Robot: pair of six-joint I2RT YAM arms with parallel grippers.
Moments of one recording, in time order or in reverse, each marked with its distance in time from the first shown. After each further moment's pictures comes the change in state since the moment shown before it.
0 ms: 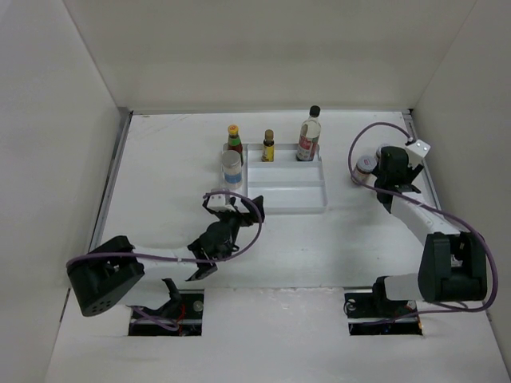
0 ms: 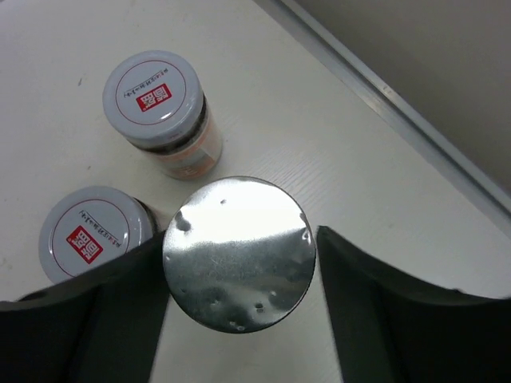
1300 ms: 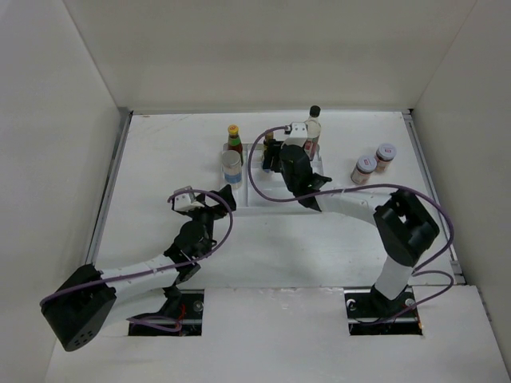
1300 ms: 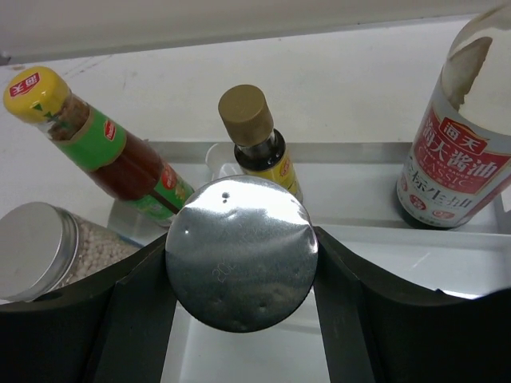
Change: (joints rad) left arm 0.210 -0.282 -0.109 -0.089 -0.045 -0.039; right arm 0.718 0.388 0.335 0.354 -0.118 -0.051
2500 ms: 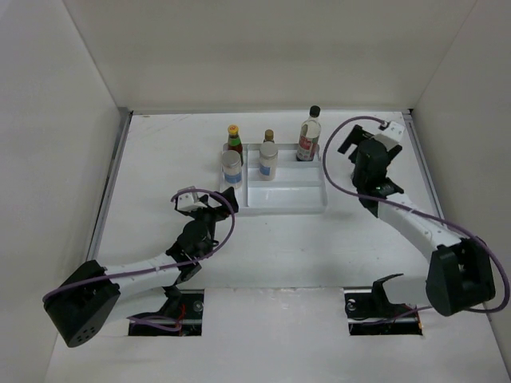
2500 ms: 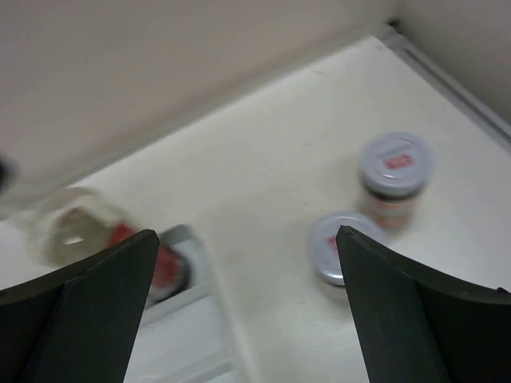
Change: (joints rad) left arm -0.006 0.040 0.000 -0.007 0.024 -0.026; right arm -0.370 -0.466 -0.276 -0.085 0.121 0.014
